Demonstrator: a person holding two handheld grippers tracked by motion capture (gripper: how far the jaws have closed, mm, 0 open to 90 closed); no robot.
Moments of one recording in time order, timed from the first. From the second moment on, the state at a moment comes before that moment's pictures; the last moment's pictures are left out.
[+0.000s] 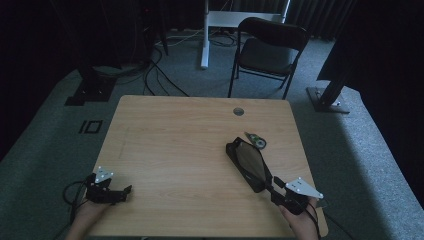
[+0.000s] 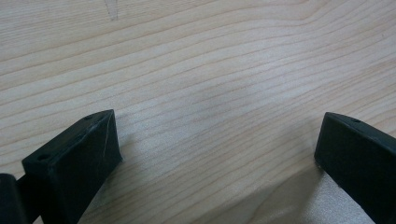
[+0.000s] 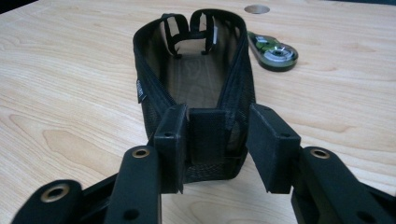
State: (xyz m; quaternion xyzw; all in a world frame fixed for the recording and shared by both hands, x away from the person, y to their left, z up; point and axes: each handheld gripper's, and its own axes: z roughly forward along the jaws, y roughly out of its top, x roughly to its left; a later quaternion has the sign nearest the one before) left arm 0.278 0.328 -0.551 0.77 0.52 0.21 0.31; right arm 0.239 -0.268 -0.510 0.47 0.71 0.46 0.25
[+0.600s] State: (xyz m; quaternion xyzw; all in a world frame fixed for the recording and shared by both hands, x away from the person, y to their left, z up) left arm 0.278 0.328 -0.551 0.77 0.52 0.21 0.31; right arm 0.241 -0.302 -0.499 0.47 0.69 0.48 0.26
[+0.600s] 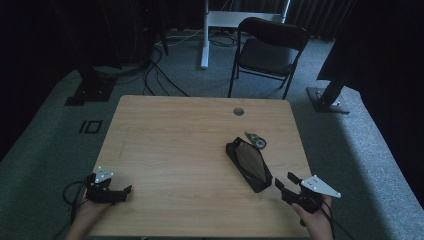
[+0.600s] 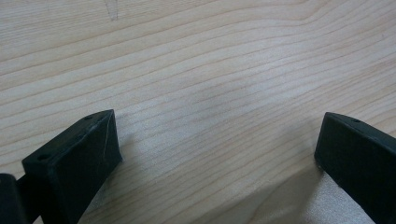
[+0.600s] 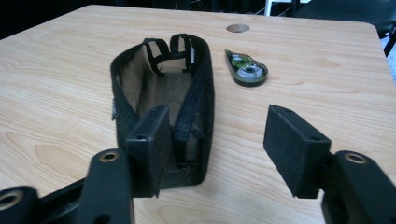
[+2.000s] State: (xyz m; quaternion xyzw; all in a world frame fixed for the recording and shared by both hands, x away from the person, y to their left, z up) left arm 0.278 0.328 -0.551 0.77 0.52 0.21 0.31; right arm 0.350 -0.322 -0.528 0.50 0.70 0.44 0.25
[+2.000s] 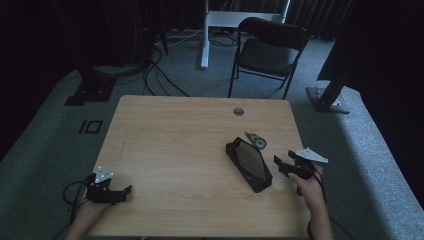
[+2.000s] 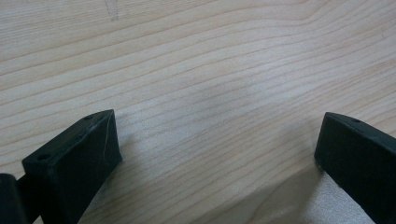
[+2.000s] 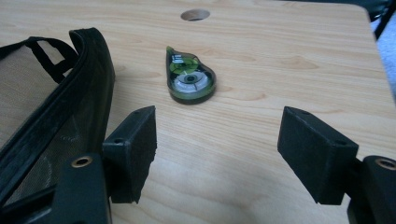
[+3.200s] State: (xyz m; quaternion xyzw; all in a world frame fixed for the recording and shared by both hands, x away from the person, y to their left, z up) left arm 0.278 0.328 -0.551 0.77 0.52 0.21 0.31; right arm 0.435 -0.291 -0.521 0.47 0.74 0.43 0.23
